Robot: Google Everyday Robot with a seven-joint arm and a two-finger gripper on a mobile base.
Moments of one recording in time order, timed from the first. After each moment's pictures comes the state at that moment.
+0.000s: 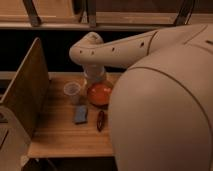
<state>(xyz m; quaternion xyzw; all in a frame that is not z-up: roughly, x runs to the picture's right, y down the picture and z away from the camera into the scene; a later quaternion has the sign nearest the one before) -0.026 -0.009 0.721 -0.14 0.22 0.64 0.72</state>
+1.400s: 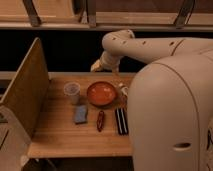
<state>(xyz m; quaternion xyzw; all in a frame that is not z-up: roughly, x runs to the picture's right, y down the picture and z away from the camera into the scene) 0.009 -0.085 0.793 -0.20 0.06 0.73 0.65</state>
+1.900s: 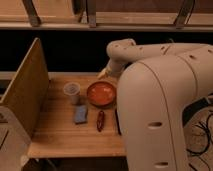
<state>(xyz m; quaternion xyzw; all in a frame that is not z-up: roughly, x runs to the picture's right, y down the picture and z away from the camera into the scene) 0.040 -0.034 0.839 -0.22 0.15 0.76 0.59</state>
